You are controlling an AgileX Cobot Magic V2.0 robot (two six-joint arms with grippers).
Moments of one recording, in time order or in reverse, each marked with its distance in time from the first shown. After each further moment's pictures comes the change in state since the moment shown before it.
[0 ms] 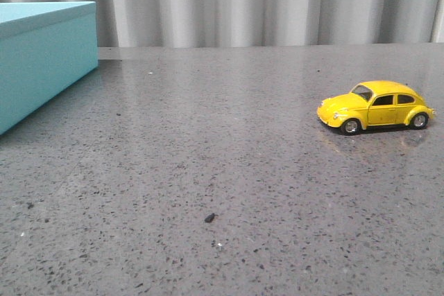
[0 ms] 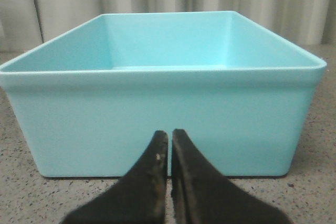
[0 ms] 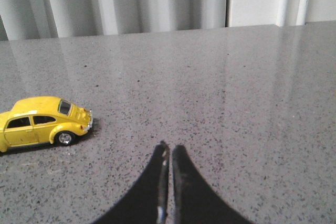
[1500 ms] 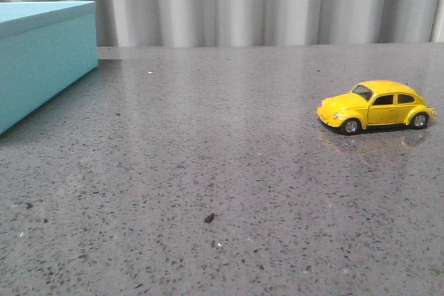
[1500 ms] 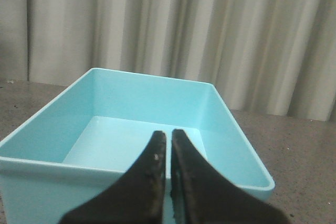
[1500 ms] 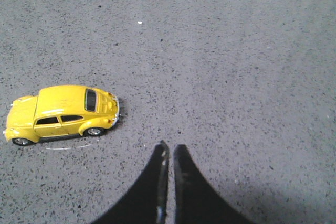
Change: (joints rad) left arm 0.000 0.065 -0.240 -0.173 0.079 0.000; right arm 0.121 0.628 -0.546 0.002 0.365 -0.003
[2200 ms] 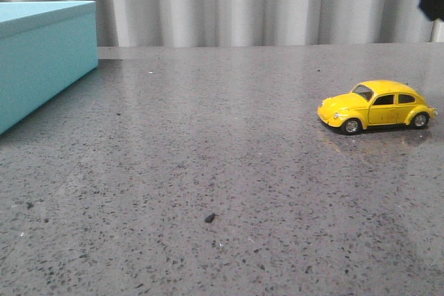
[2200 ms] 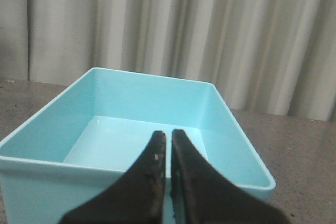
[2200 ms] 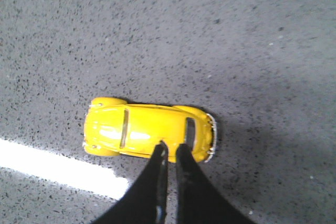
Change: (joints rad) left arm 0.000 0.001 0.000 0.000 0.002 0.000; right arm 0.237 0.694 -0.620 0.052 0.394 -0.053
